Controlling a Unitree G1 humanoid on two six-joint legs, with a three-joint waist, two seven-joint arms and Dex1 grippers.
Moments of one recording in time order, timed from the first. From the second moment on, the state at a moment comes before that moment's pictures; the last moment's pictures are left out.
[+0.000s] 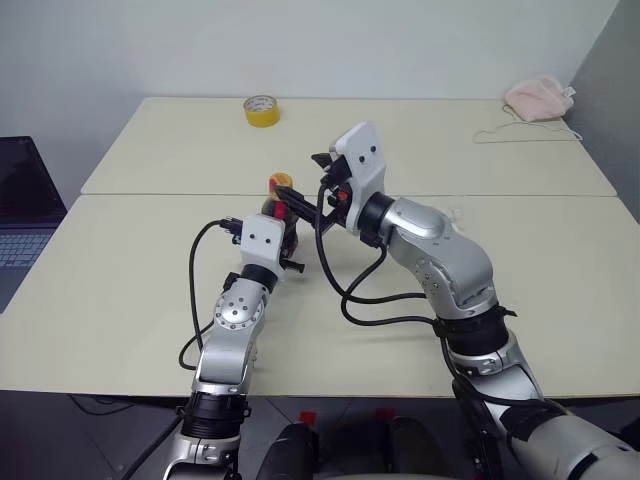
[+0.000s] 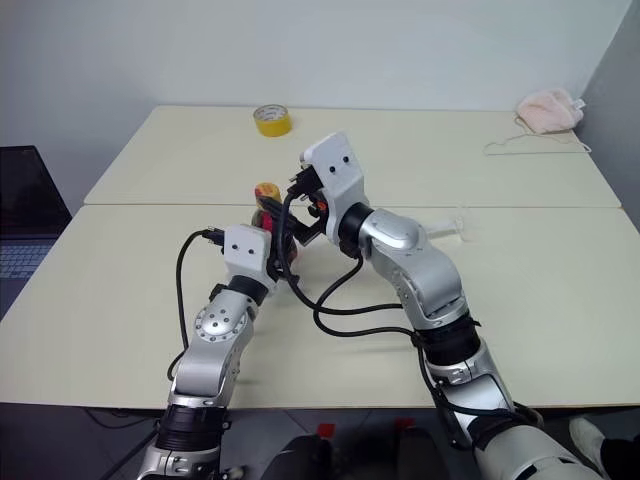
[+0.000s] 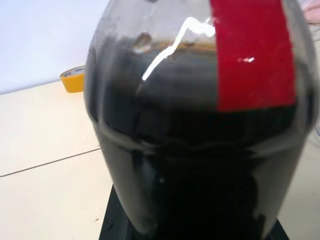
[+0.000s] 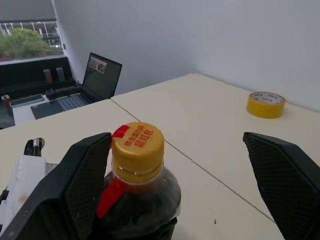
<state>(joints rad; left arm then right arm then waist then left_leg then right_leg) -0.27 0.15 -0.03 -0.13 0.03 0.21 -0.14 -0.80 -0.04 0.22 -0.14 0.25 0.67 0.37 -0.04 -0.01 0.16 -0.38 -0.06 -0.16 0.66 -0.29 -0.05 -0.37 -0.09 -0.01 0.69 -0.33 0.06</state>
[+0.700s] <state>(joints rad) -0.27 0.14 -0.03 -0.11 0.04 0.21 -0.14 -0.75 -0.16 0.22 -0.15 0.21 0.62 0.41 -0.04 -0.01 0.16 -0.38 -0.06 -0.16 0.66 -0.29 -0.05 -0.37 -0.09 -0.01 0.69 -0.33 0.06</state>
